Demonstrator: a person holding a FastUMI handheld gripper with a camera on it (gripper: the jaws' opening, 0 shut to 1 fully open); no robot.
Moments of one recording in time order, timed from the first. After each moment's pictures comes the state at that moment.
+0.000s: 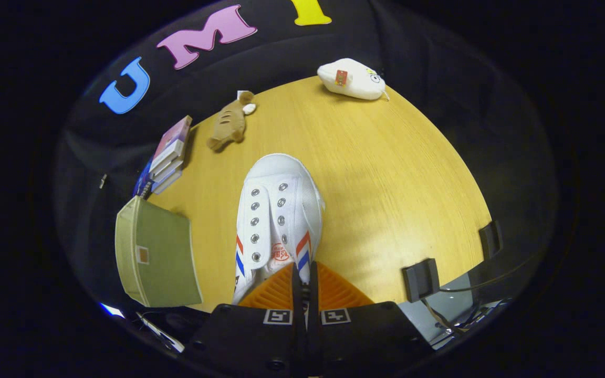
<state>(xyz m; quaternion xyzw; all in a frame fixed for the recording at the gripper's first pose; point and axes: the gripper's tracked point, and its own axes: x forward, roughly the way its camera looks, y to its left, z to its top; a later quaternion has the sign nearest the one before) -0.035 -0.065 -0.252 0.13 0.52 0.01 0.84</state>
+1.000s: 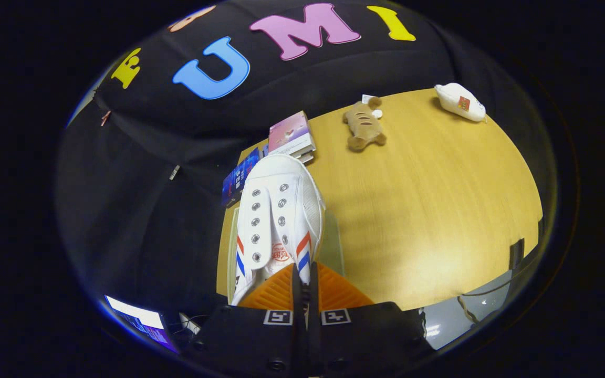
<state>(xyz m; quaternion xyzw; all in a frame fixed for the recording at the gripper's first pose) -0.042 0.222 -0.163 0.18 0.49 0.14 0.84</state>
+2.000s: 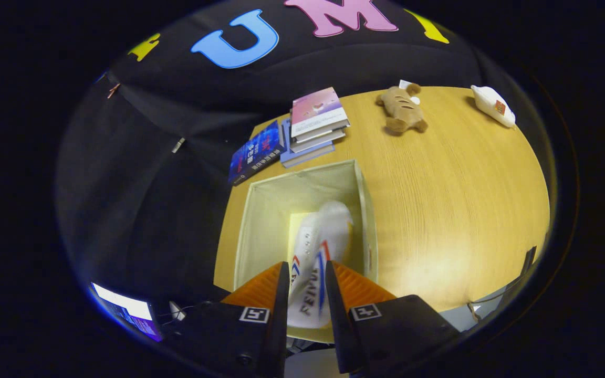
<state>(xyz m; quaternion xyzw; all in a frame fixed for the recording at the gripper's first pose) -0.045 0.303 -0.198 0.14 0.50 0.18 0.84</state>
